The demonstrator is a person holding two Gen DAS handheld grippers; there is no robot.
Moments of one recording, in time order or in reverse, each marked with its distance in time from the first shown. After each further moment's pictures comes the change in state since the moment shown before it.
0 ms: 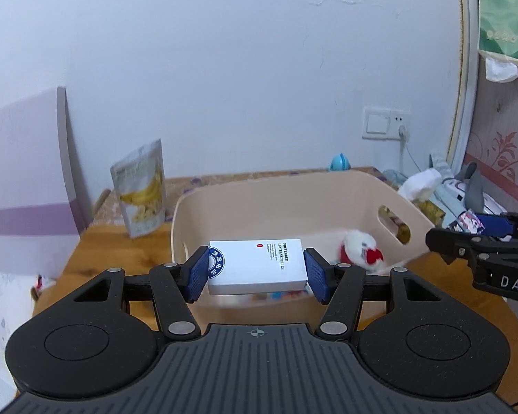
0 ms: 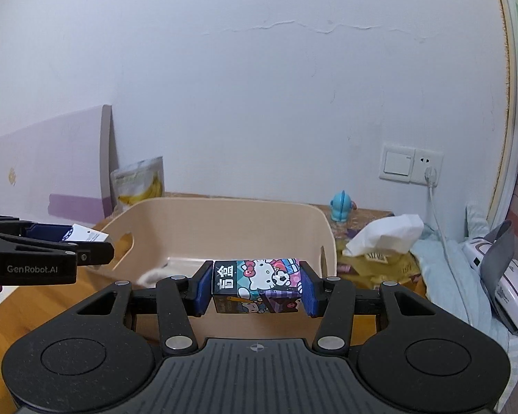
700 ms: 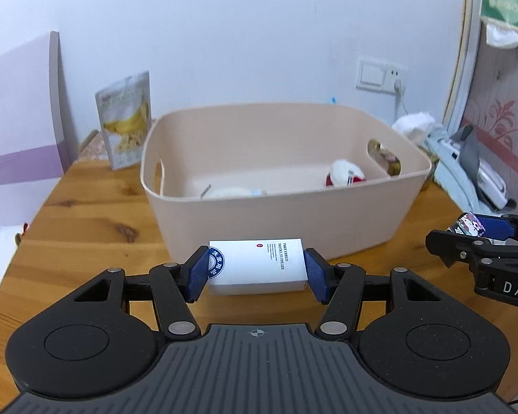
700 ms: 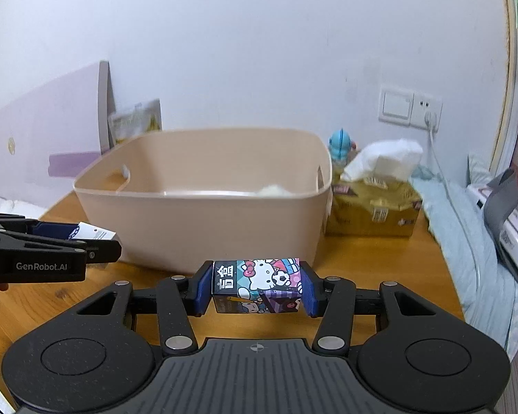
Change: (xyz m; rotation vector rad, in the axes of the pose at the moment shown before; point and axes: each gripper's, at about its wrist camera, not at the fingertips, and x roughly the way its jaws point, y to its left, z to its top) left arm 0.006 -0.016 -0.058 -0.044 0.142 -0.026; right arm -0.005 -0.012 -0.054 0.012 0.137 0.015
